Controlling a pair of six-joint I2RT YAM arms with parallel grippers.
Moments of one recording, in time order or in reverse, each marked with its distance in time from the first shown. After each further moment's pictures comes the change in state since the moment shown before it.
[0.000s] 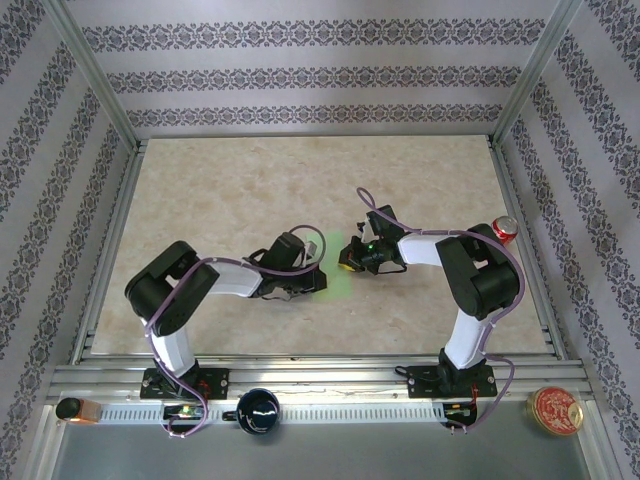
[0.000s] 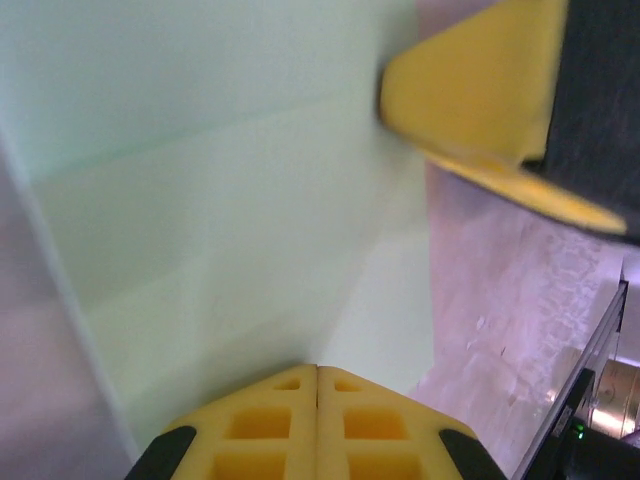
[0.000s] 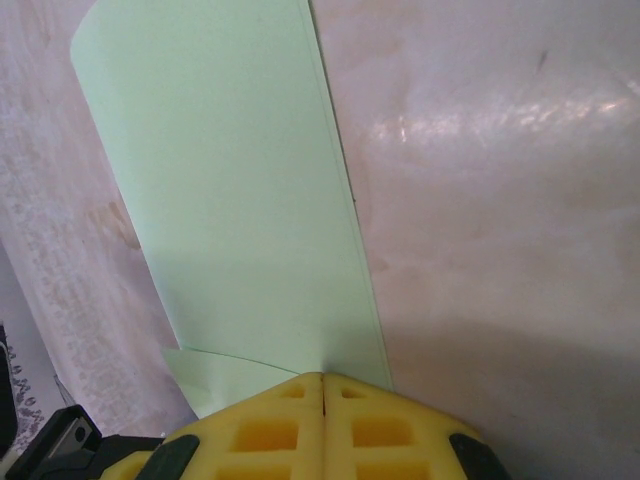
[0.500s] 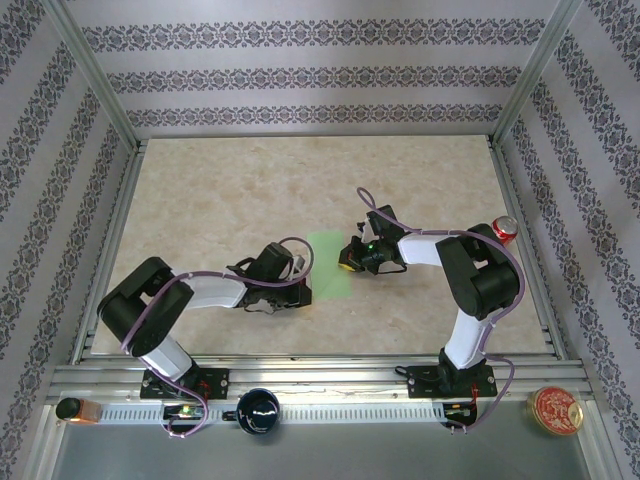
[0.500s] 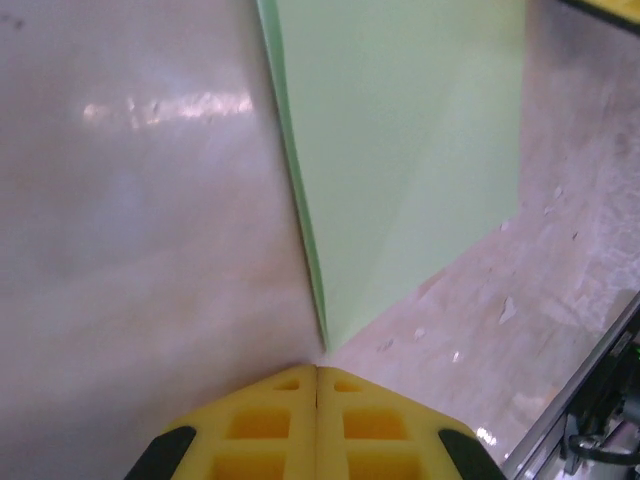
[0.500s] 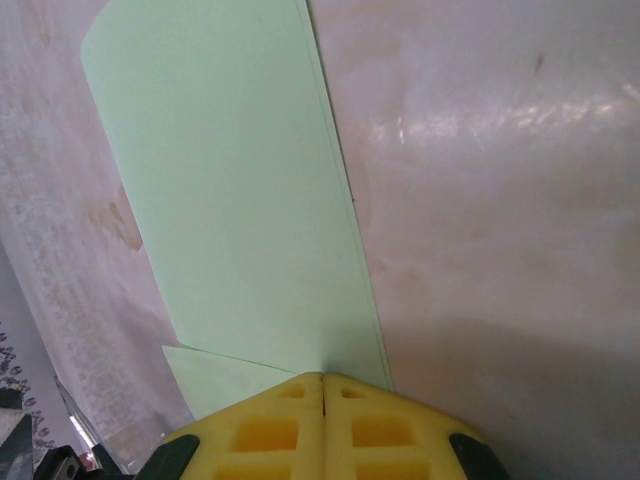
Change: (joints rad) left arm 0.000 -0.174 -0.096 -0.209 0.002 0.092; right arm 0.000 0.000 0.000 0.000 0.000 0.000
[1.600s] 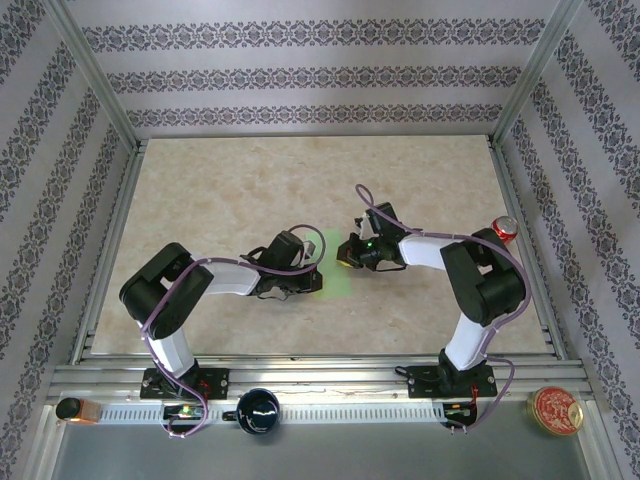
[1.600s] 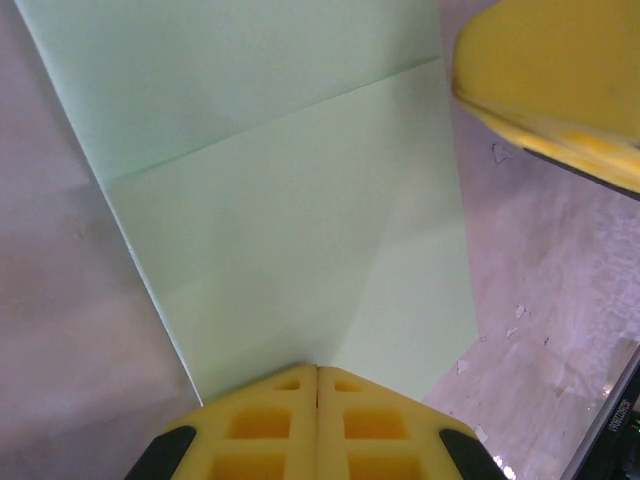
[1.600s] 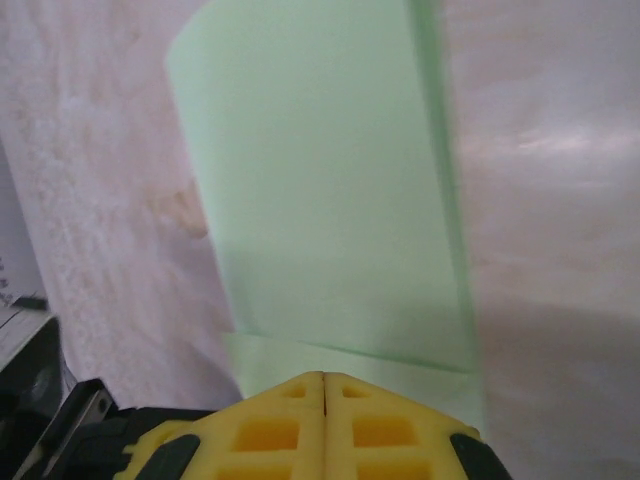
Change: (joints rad) left arm 0.010 0.163 0.130 0.110 -0.041 0.019; right arm 0.040 -0.053 0.000 0.027 -0.005 -0.021
